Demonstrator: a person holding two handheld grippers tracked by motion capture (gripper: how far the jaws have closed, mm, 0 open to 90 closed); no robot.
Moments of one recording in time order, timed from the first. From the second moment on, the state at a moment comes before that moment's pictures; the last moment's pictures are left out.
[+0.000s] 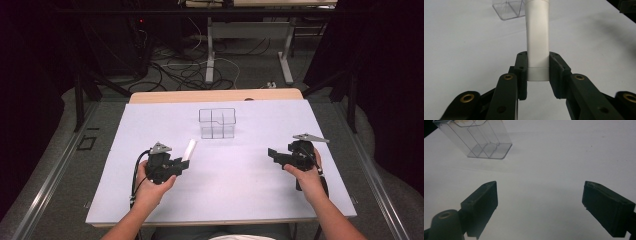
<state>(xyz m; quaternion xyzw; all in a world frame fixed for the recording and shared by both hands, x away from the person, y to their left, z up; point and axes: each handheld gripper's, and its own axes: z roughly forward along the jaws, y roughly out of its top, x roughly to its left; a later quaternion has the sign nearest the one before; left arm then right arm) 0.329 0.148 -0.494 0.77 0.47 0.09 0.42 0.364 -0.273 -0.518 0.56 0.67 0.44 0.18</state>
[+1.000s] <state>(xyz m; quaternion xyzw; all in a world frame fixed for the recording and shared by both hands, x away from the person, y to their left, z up) 0.381 0.099 -0.489 0.74 0.47 0.06 0.48 0.387 -0.229 -0.496 0.58 0.66 0.47 0.05</state>
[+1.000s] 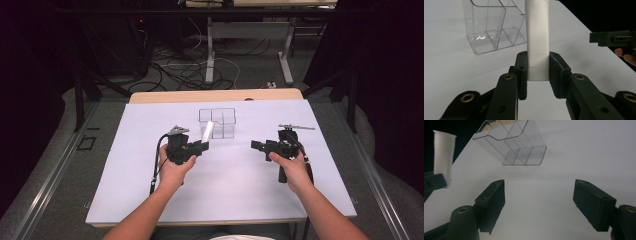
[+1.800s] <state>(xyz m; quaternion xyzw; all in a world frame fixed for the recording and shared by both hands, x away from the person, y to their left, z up) 0.380 0.069 -0.510 0.74 0.46 0.02 0.50 0.388 -0.198 -0.501 0.58 0.62 0.52 -0.02</state>
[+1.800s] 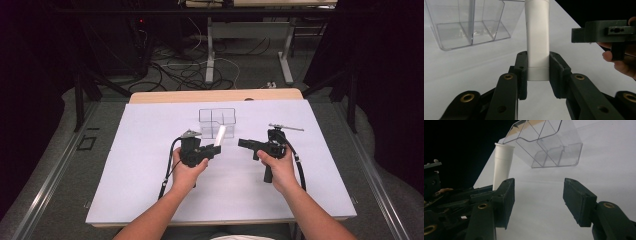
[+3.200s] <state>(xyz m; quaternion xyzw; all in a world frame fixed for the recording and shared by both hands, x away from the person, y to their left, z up) 0.356 0.031 -0.534 0.78 0.42 -0.01 0.46 0.381 -0.192 -0.528 0.60 0.60 0.51 -0.11</state>
